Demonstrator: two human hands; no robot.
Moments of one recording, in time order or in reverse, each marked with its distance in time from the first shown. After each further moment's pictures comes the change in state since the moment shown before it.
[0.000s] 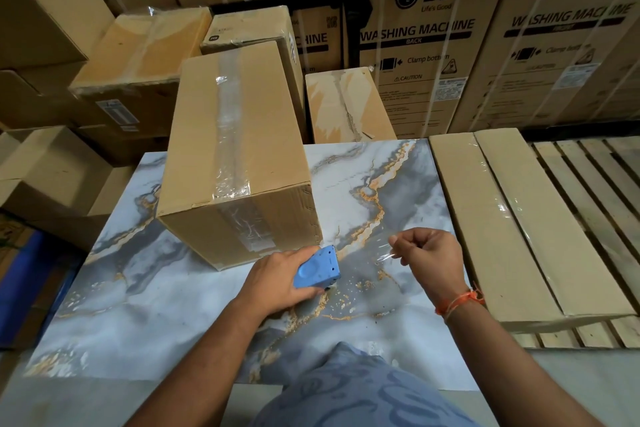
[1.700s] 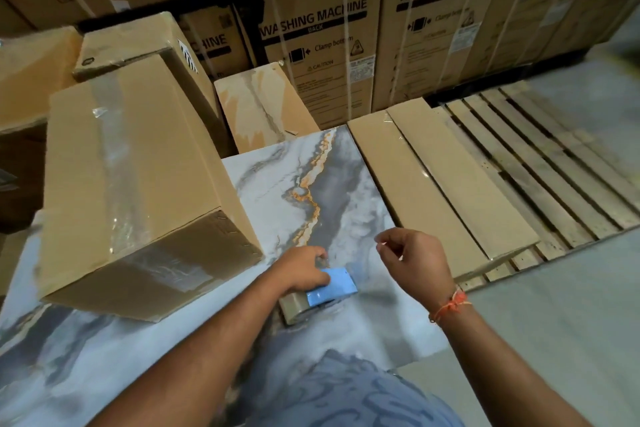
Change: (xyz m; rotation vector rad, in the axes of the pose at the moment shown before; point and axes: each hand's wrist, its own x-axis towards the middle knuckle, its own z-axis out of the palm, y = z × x) left_hand 0.099 0.110 0.037 -0.119 -0.607 -0.105; right_hand -0.012 0.039 -0.068 -0.495 0.153 -0.167
